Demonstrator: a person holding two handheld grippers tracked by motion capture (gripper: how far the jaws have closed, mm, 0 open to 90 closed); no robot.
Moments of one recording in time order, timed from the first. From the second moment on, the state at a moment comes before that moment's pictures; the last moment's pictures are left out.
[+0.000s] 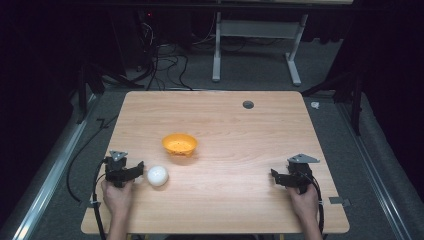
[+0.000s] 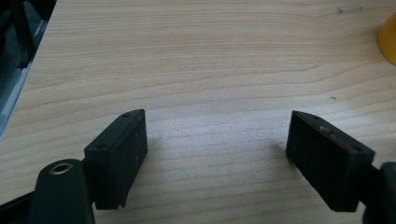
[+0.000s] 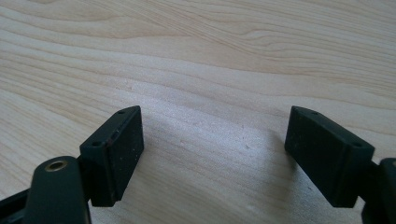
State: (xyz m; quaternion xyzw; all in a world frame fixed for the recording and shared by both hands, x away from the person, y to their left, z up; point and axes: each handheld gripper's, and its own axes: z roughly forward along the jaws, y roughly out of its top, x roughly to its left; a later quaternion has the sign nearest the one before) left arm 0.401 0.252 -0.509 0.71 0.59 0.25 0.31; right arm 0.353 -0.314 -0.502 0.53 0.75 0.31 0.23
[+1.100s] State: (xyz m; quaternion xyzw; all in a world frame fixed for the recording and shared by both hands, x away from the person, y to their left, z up) left arm 0.399 0.250 -0.508 0.71 0.59 0.24 0.31; right arm 0.353 -0.314 -0.502 0.53 0.75 0.31 0.23
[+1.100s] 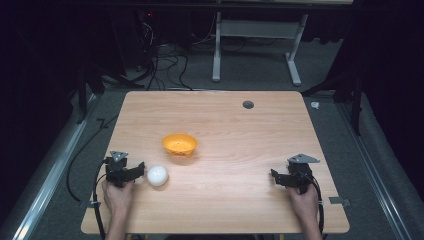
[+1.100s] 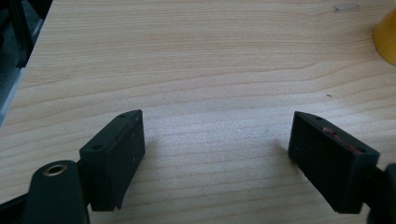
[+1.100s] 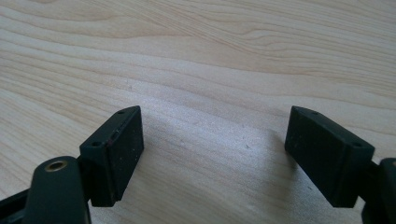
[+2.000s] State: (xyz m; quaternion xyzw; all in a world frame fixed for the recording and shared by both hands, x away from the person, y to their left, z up) left arm 0.379 0.247 -0.483 0.71 0.55 0.20 0.39; right arm 0.353 -0.314 -0.502 0.53 0.75 0.31 0.23
